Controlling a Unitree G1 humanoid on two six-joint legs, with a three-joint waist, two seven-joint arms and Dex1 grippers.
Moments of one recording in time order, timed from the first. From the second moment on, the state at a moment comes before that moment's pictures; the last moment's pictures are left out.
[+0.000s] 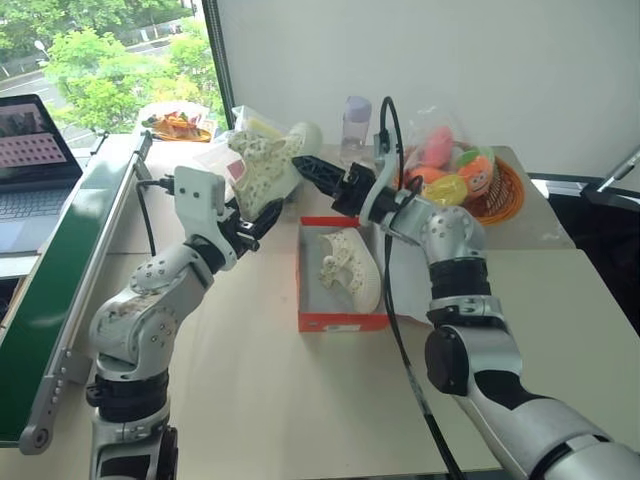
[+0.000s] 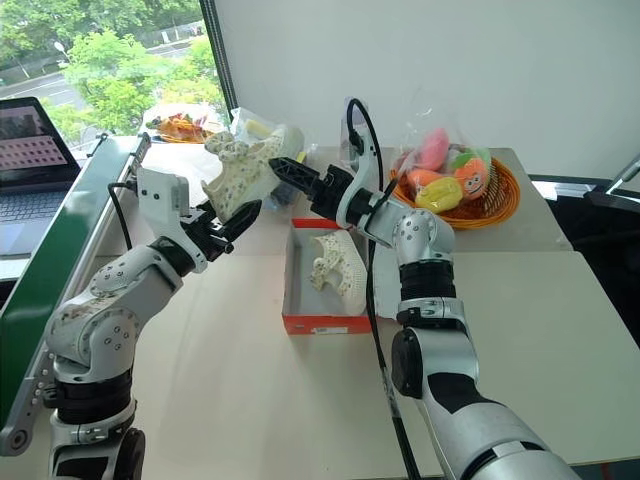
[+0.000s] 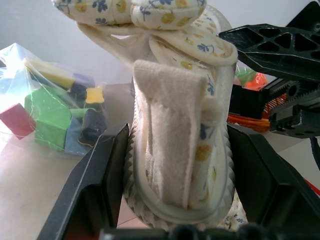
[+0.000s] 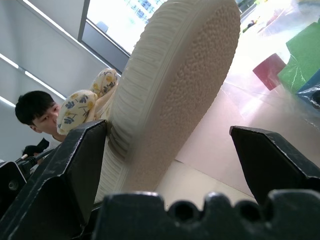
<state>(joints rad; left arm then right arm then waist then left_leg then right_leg) -0.45 0.36 0.15 -0.47 -0.61 0.84 -0.18 -1.06 -0.07 -0.30 0.53 0.69 0.87 0.54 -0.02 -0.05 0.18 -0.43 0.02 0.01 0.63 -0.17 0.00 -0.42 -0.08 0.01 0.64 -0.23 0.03</state>
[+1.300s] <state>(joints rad) -0.30 0.63 0.22 -0.61 -0.76 0.96 -0.37 -1.13 -0.41 0.13 0.72 0.49 0.97 1.06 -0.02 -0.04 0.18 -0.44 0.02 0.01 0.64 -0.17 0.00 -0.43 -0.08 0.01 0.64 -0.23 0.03</state>
